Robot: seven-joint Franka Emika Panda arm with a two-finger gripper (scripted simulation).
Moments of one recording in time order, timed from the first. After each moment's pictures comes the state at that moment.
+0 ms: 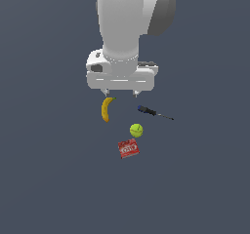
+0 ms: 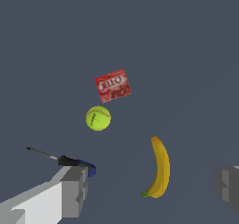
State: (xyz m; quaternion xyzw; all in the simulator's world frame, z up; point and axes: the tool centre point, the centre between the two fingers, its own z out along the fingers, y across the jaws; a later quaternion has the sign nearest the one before) arm -0.011 -0.013 0.294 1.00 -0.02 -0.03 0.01
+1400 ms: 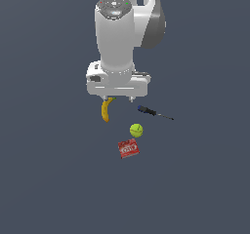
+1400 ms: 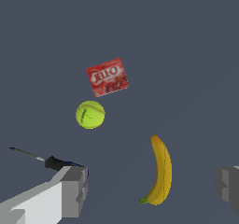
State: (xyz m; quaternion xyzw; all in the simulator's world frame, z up) arm -0.026 -0.026 0.253 1.00 -0.01 -0.03 0.01
